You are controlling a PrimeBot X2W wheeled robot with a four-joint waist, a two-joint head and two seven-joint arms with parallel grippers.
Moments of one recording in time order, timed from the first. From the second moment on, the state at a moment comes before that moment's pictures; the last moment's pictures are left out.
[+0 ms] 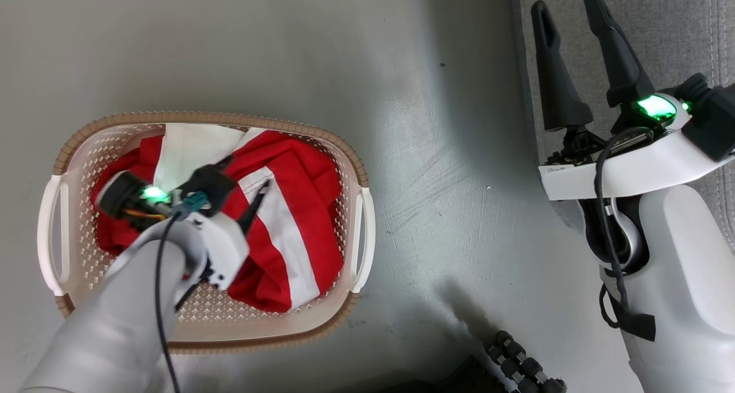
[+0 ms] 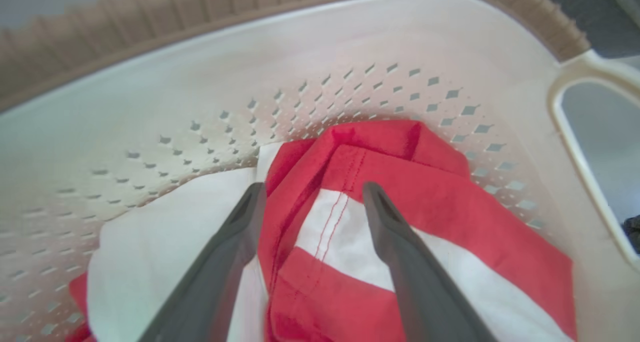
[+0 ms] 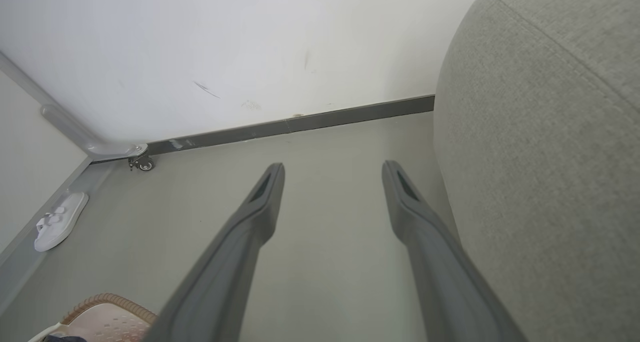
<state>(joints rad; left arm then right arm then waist) -0.80 0.18 -0.71 0.85 -0.30 -0.13 -0.22 -0.54 -0.05 0.14 -0.03 0.30 0.13 -0.26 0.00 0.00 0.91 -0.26</state>
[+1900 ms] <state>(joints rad) -0.87 0.18 -0.83 1.08 -0.15 -0.08 -0.23 -0.57 -0.05 0.14 -0.02 0.30 0.13 -0.26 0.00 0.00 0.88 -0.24</state>
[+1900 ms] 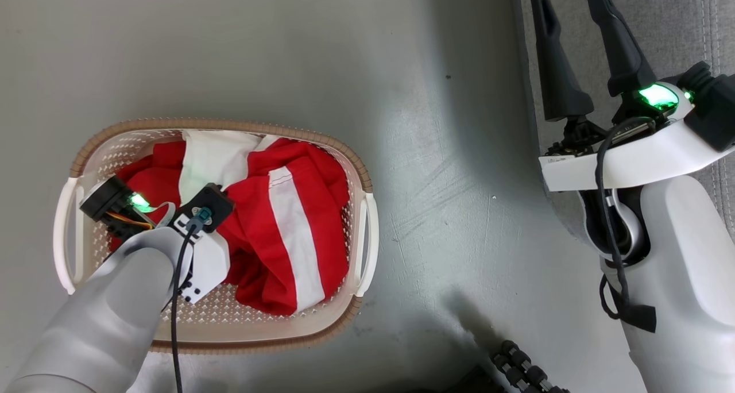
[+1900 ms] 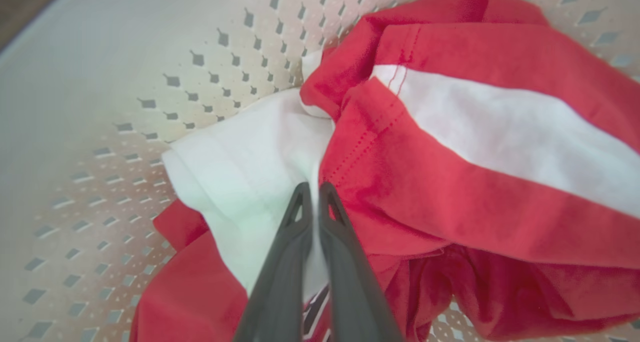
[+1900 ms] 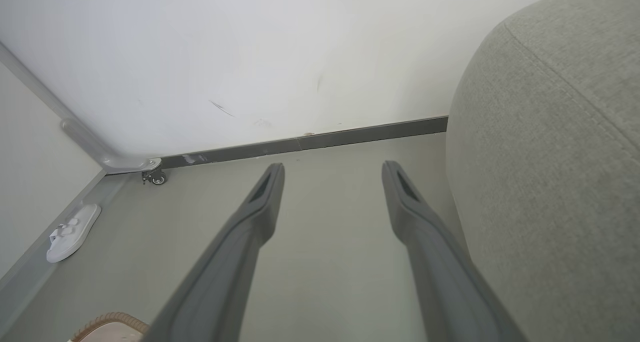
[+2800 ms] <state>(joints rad) -0.80 0.17 -0.75 0.90 -0.25 -0.10 -0.25 -0.58 -0.05 0.11 0.02 0.26 0.13 -0.26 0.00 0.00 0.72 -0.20</state>
